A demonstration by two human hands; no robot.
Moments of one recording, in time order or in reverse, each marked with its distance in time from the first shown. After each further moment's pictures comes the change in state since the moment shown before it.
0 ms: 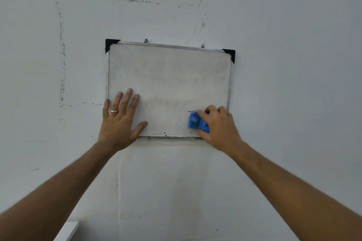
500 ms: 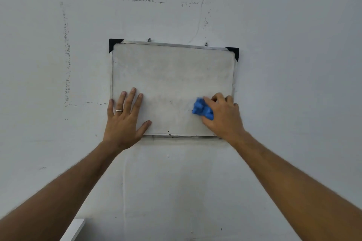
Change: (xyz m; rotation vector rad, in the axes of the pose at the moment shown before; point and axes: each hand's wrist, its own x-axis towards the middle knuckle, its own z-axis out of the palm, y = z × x) left_hand -0.001 0.001 -0.001 -0.011 -0.023 -0.007; right_hand 0.022 0.000 -0.015 0.054 0.048 0.137
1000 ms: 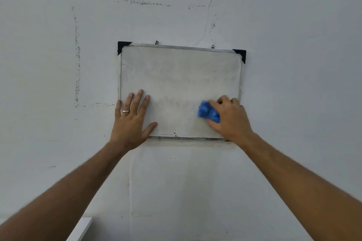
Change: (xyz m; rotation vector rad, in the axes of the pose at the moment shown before) left_hand 0.000 -0.002 -0.008 -0.013 -0.041 0.007; right_hand 0.001 0.003 0.001 -0.017 -0.020 -0.072
